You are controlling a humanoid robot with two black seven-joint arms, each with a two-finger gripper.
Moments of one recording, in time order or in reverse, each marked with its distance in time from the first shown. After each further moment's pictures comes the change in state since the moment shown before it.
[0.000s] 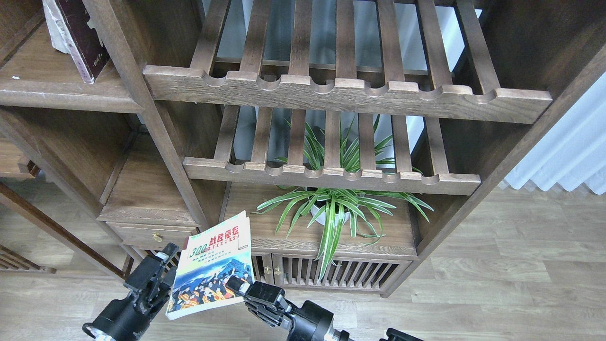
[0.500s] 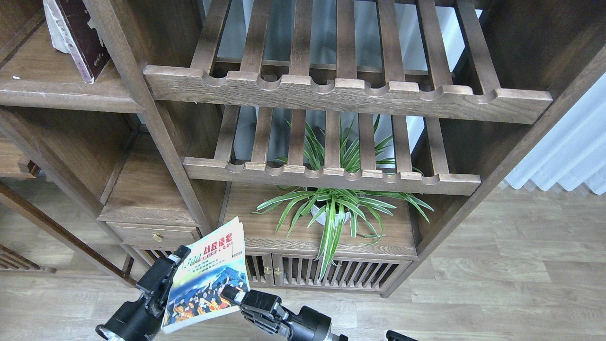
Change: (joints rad) left arm 0.002 -0.032 0.009 -0.006 -0.001 0.000 0.030; right arm -0.011 0.000 -0.026 0.003 -0.021 0.001 -0.004
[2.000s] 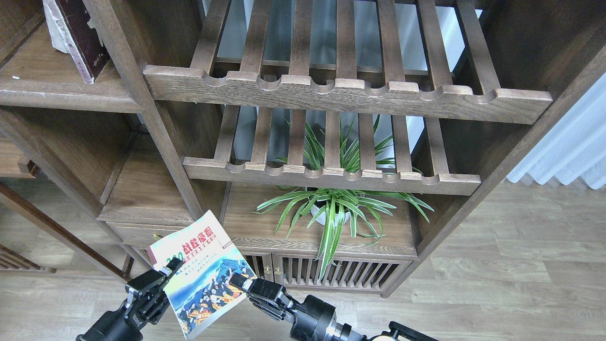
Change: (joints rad) left arm 0.052 0.091 -0.048 -0.009 -0.134 -0.001 0.099; right arm 0.008 0.000 0.095 -0.046 -0.058 -0.002 0.015
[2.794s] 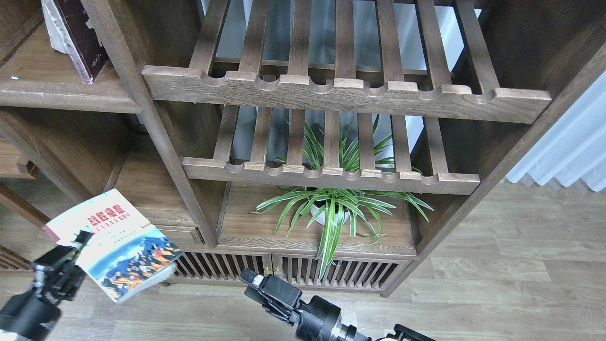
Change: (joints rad) left arm 0.012 0.149 -0.445 -0.009 -0.002 0.001 0.007; right arm -0.007 0.000 0.006 -0.008 -0.001 0.001 0.003
